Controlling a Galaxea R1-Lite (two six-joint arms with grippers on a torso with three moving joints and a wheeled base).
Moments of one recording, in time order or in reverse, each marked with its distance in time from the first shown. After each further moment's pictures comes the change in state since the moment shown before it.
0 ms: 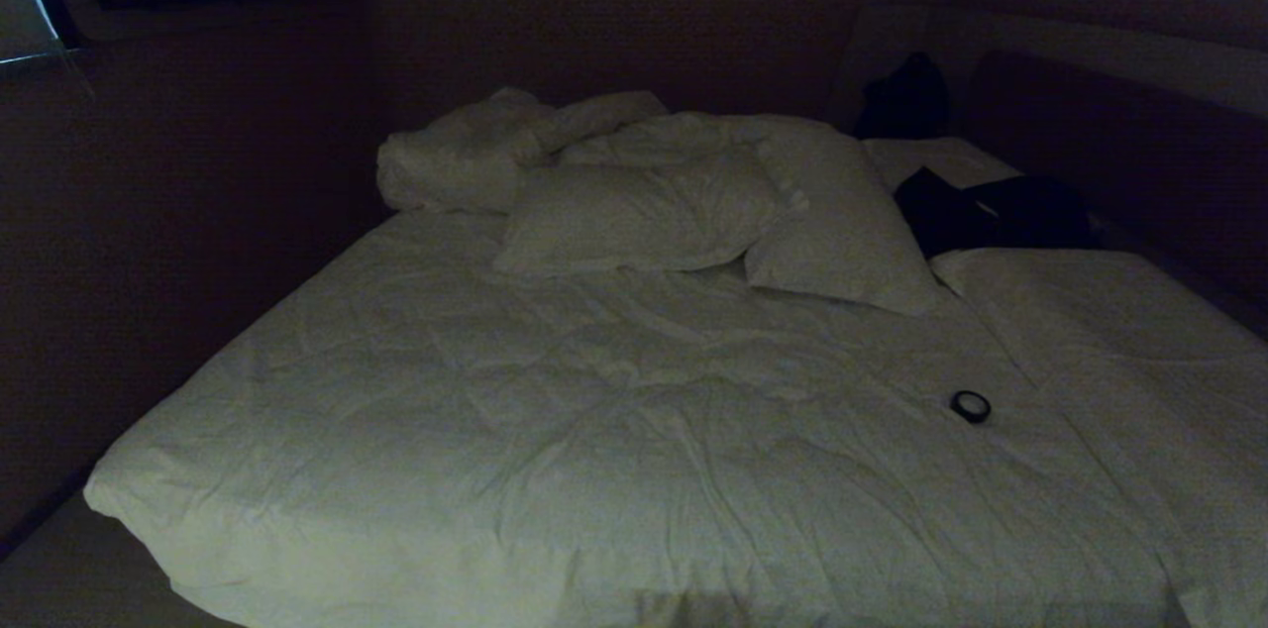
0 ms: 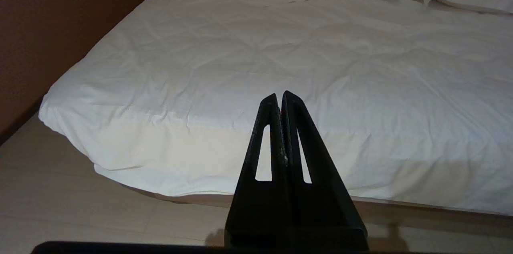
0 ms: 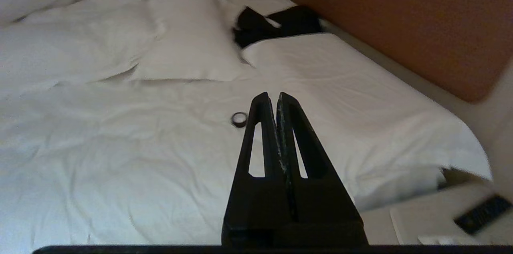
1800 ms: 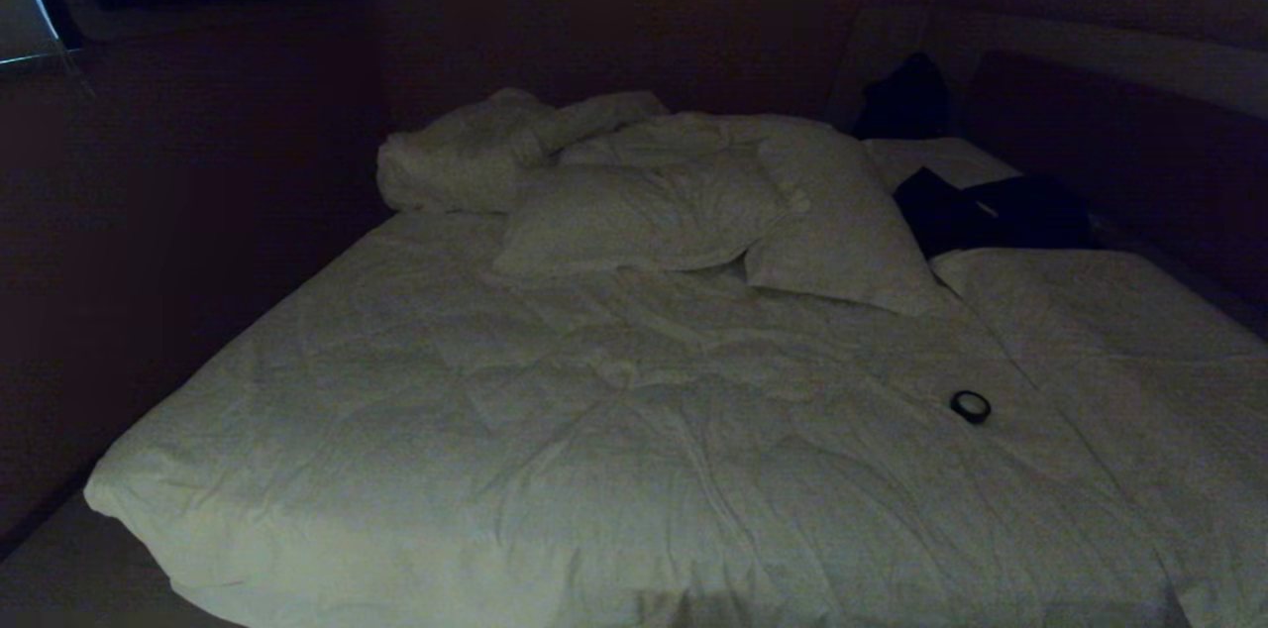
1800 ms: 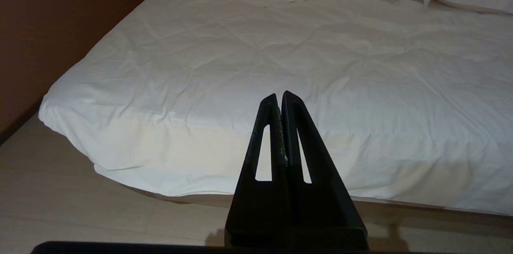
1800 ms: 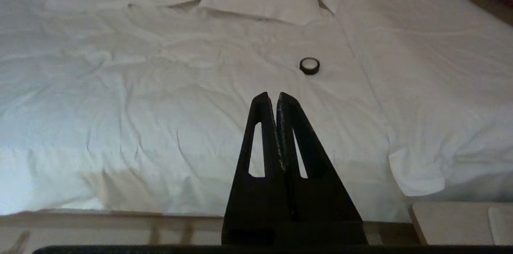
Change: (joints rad) left arm 0.000 0.000 0.000 0.000 0.000 0.000; right arm -0.001 -0.095 0.464 -0.223 0.264 0.032
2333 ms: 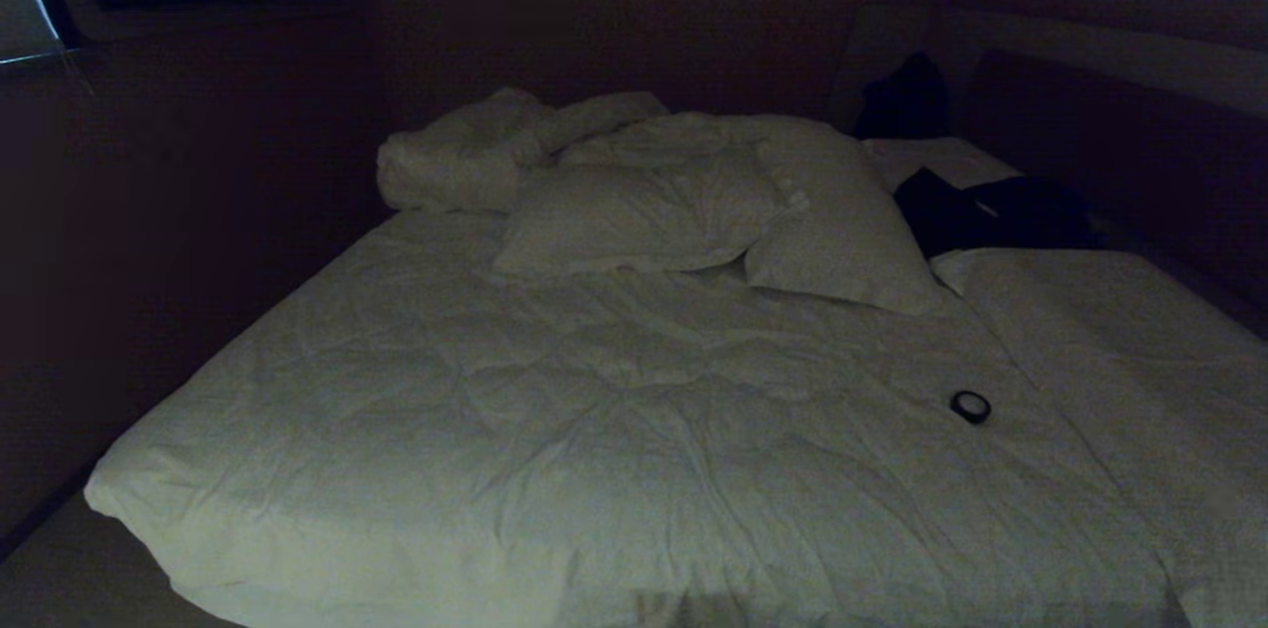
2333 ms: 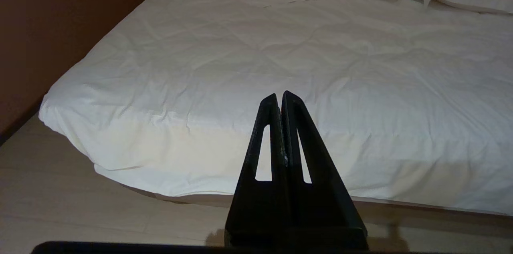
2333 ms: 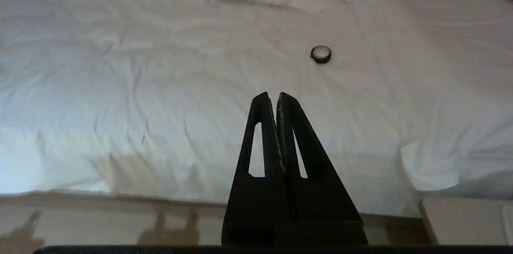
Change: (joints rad) left arm 0.000 0.000 0.000 0.000 0.000 0.001; right arm 0.000 -0.001 0.032 0.004 0.043 -0.003
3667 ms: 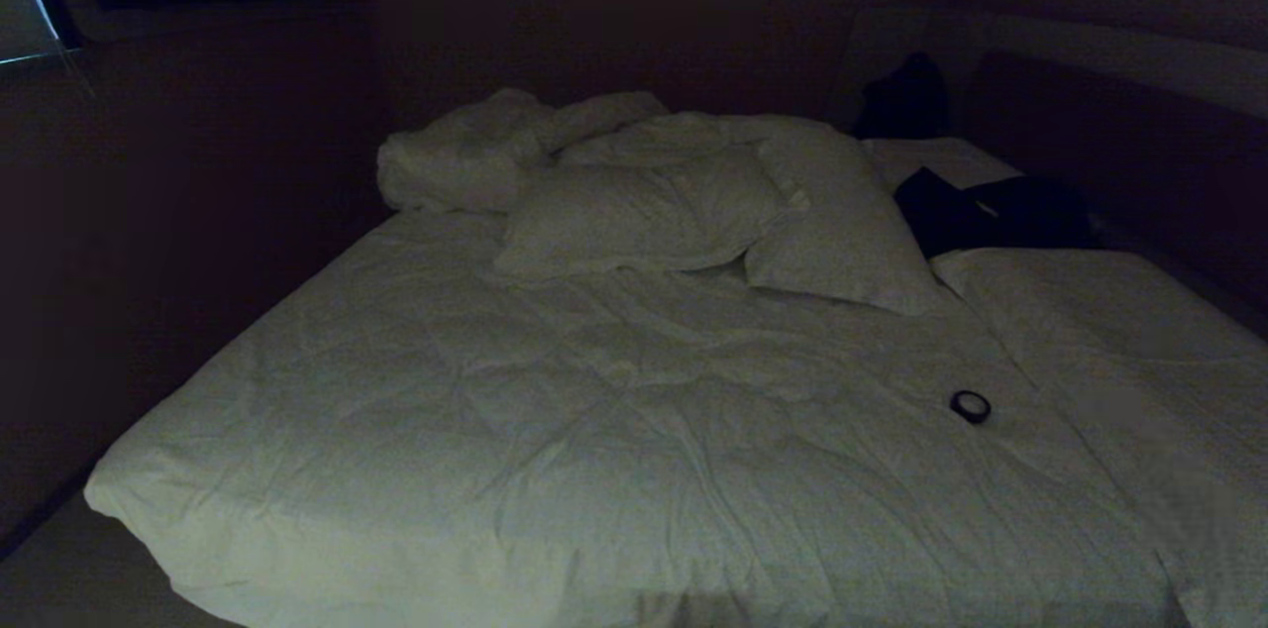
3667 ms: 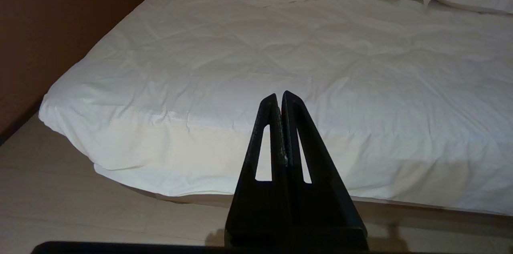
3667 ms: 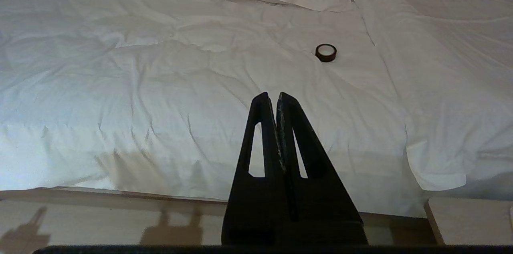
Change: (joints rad) left arm 0.000 0.000 0.000 0.000 0.000 -0.001; right arm 0.000 -0.001 0.010 -0.005 0.011 0.006
